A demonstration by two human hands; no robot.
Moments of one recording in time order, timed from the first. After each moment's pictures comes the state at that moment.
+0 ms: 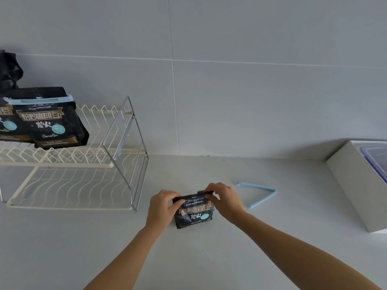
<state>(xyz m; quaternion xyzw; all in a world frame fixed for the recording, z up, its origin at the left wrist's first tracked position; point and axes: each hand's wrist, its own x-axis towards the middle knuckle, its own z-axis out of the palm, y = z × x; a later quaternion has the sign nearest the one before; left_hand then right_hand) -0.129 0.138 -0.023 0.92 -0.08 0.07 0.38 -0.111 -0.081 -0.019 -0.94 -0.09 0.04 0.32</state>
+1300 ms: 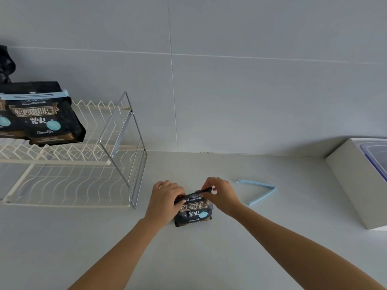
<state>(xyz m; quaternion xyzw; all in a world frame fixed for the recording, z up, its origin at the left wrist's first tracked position) -0.117 0.136 -0.021 0.96 -0.19 0.07 0.18 -0.103 -0.073 -0.005 -0.92 -0.07 0.09 0.39</state>
